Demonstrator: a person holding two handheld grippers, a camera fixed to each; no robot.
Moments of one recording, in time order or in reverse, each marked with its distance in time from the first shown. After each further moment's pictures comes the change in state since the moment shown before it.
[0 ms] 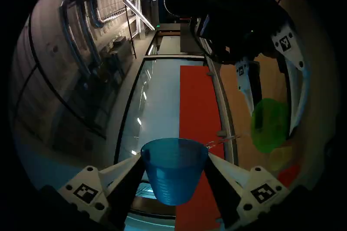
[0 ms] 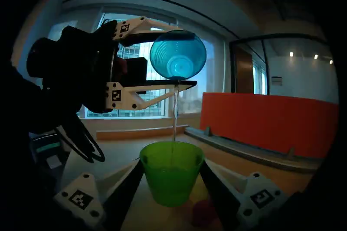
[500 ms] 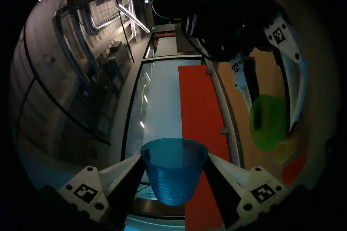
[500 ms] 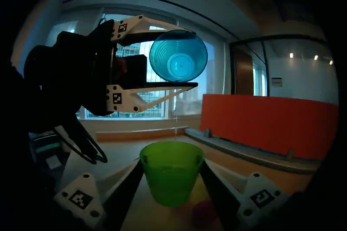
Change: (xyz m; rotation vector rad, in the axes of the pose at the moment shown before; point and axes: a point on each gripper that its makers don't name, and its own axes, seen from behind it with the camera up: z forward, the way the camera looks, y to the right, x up) left arm 0.007 -0.001 -0.007 0.009 0.004 0.081; right arm 0.005 -0.001 0.000 -0.001 0.008 -0.002
